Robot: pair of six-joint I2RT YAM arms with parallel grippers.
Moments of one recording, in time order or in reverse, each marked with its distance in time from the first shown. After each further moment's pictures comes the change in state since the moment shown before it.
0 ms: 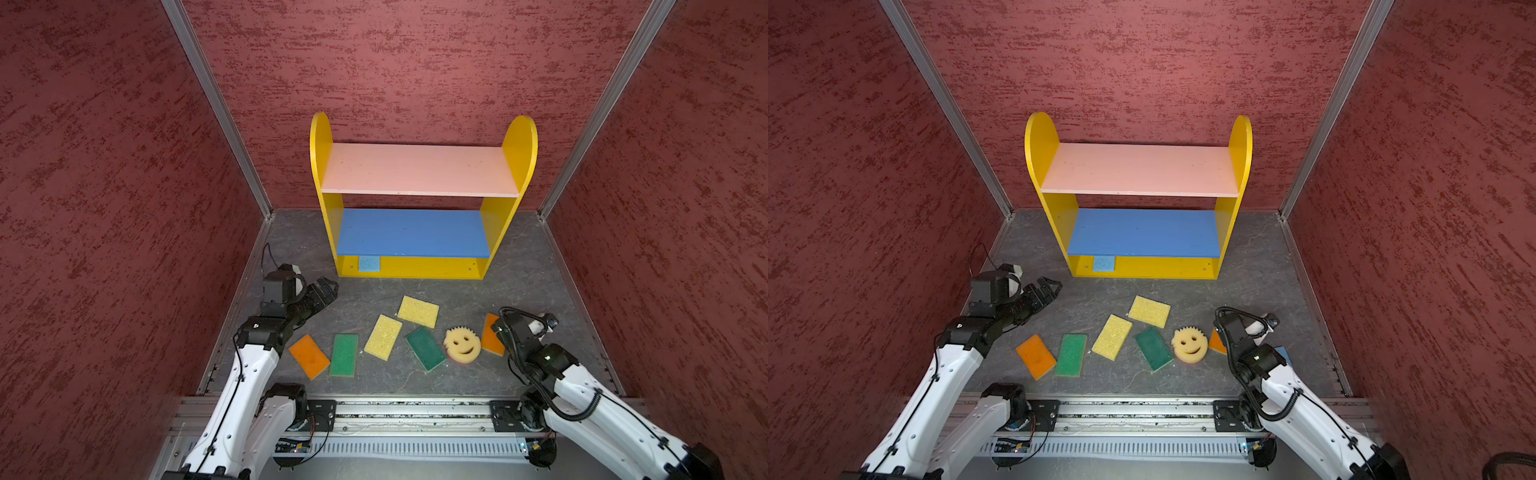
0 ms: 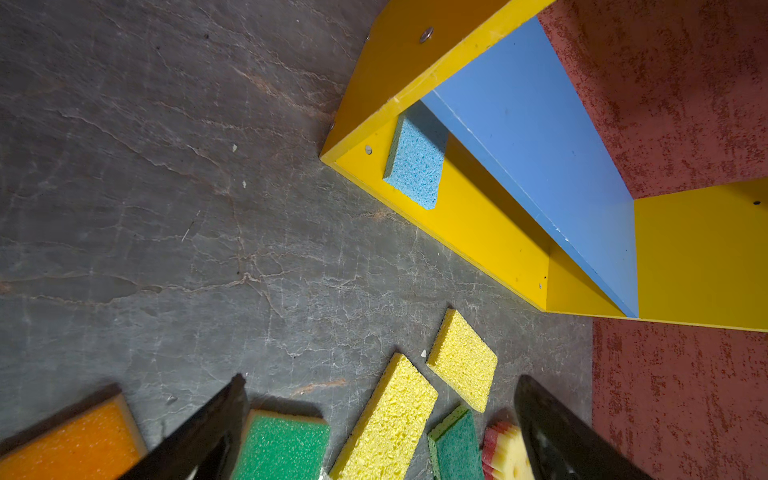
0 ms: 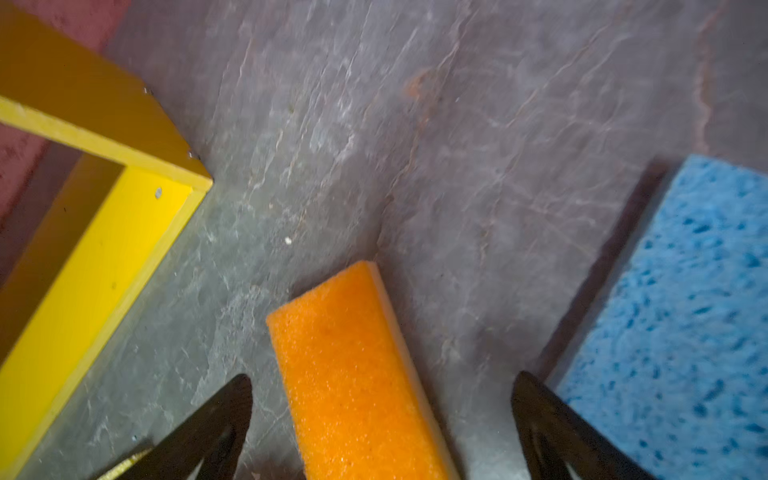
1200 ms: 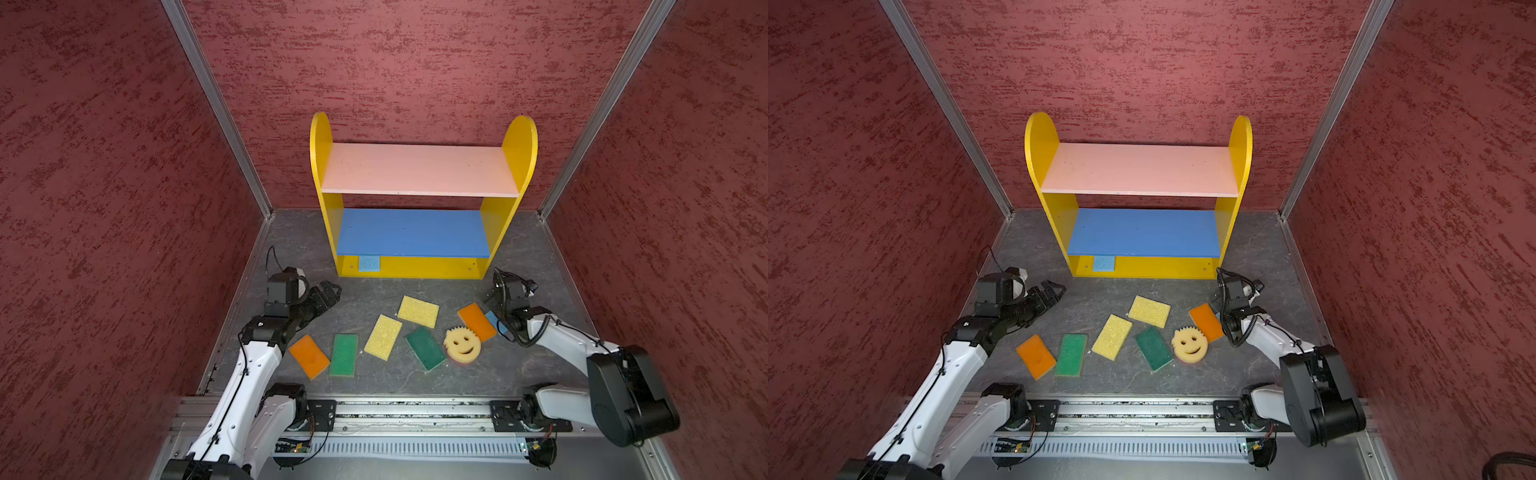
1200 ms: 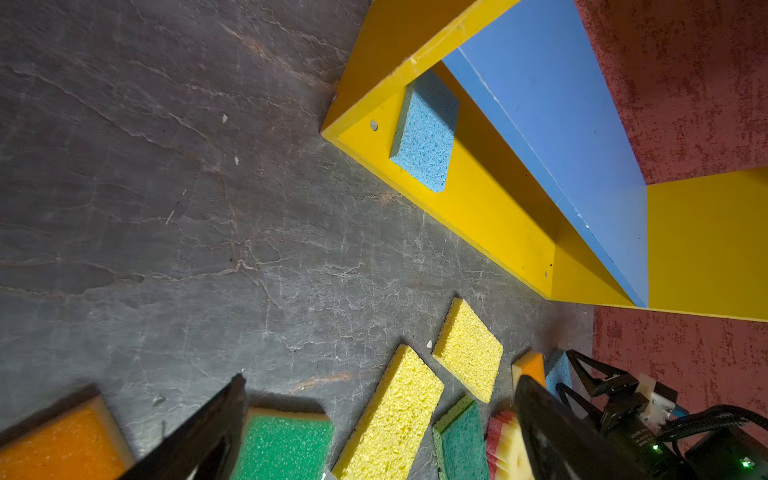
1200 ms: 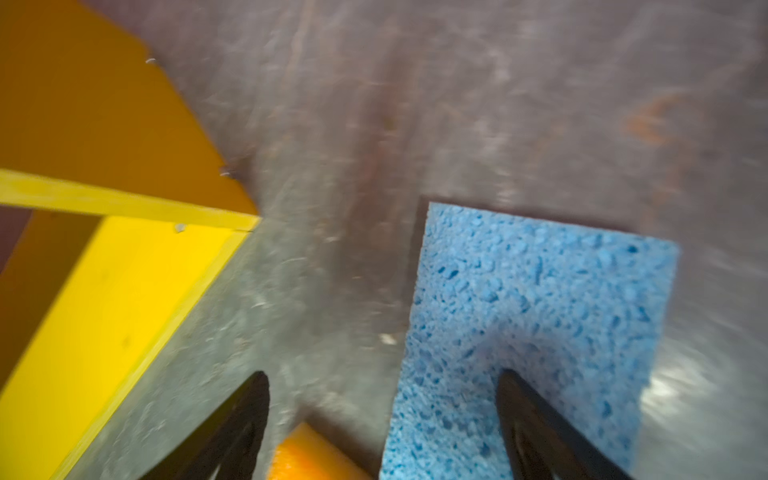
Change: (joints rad) left arm 0.004 0.023 -0.052 0.042 0.039 -0.002; right arm -0.269 0.644 0.196 0.541 -0.337 -0.336
